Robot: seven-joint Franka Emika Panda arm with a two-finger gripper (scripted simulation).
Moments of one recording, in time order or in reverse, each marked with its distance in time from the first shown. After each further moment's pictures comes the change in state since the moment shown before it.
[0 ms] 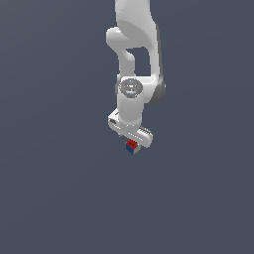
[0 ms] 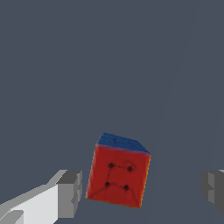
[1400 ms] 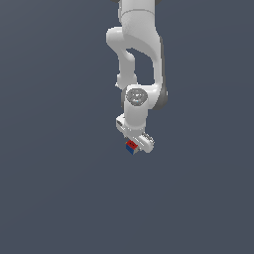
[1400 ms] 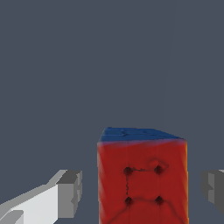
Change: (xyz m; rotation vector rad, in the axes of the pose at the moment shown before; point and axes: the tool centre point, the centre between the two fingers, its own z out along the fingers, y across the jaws) arm -0.018 -0.013 0.041 0.011 0.010 0.212
